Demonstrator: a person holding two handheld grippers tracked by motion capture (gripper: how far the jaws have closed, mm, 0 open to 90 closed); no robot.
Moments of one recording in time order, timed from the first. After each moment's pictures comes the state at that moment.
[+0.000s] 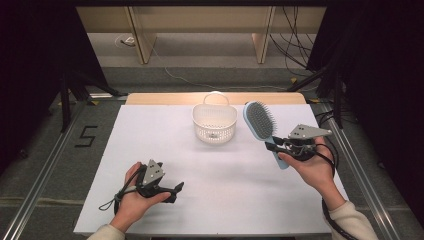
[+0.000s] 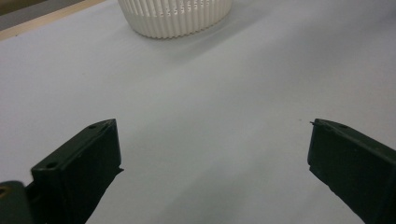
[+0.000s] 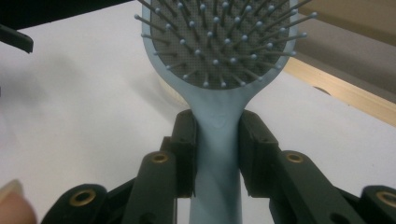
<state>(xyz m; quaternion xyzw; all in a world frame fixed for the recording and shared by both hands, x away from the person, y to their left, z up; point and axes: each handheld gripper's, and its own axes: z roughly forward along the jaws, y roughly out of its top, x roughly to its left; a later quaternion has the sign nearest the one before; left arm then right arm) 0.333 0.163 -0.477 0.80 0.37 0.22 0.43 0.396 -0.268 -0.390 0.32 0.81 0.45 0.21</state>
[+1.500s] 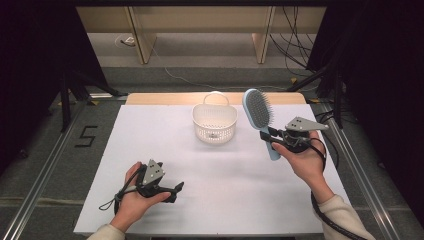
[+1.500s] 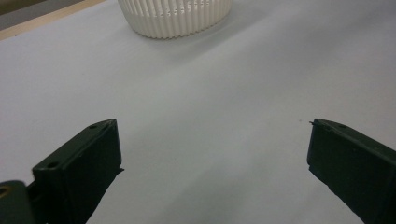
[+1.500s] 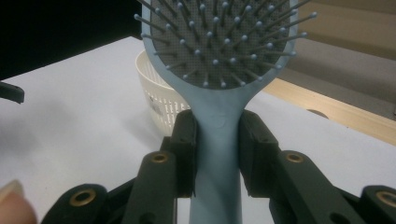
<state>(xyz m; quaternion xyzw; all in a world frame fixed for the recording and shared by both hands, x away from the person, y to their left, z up) 0.333 0.162 -0.477 0.80 0.37 0.22 0.43 0.412 -0.254 -0.387 0.35 0.77 0.49 0.22</state>
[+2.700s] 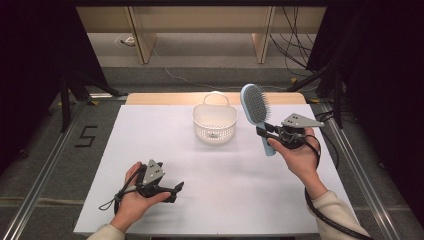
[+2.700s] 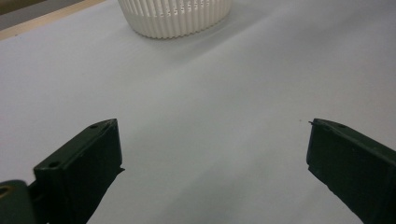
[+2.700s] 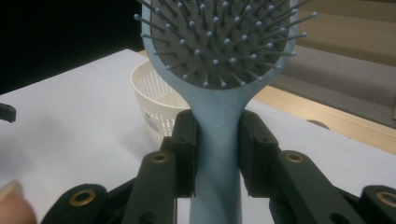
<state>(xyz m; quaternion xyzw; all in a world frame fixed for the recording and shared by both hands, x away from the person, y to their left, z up) 0.333 0.163 -0.477 0.80 0.37 0.22 0.43 0.421 -0.244 -0.387 0.35 0.75 0.51 0.22</state>
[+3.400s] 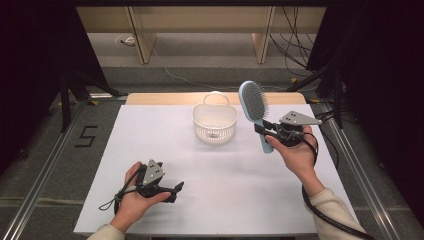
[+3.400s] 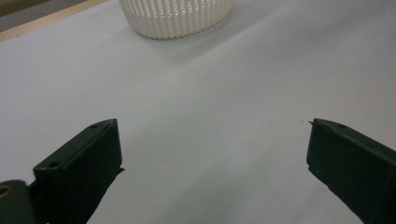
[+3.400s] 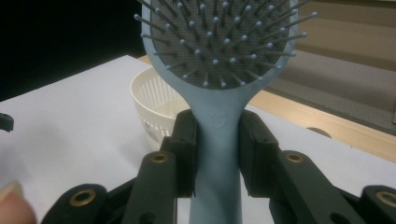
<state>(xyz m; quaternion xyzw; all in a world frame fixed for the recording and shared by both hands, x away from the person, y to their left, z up) 0.333 0.163 -0.477 0.80 0.37 0.22 0.43 0.426 -0.239 -0.384 0.35 0.75 0.52 0.23</state>
